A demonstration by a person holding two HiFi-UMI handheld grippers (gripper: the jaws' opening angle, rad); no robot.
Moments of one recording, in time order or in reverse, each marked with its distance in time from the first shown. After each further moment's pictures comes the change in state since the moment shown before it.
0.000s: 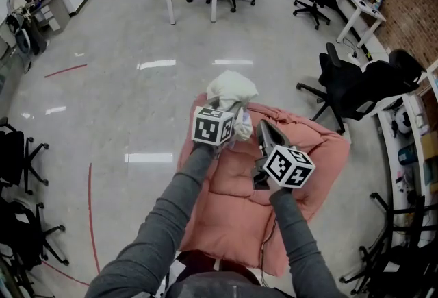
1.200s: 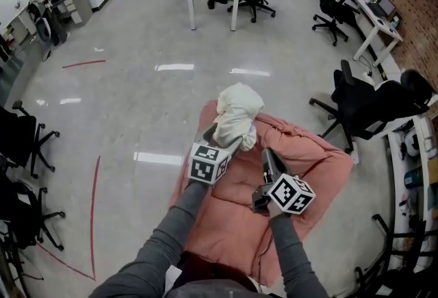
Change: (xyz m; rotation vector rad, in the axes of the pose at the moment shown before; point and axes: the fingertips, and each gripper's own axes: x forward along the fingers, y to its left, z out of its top) left arm -0.061 -0.016 -0.050 0.029 -0.037 0.103; right arm -0.037 -0.013 -0.039 0.150 0.036 0.047
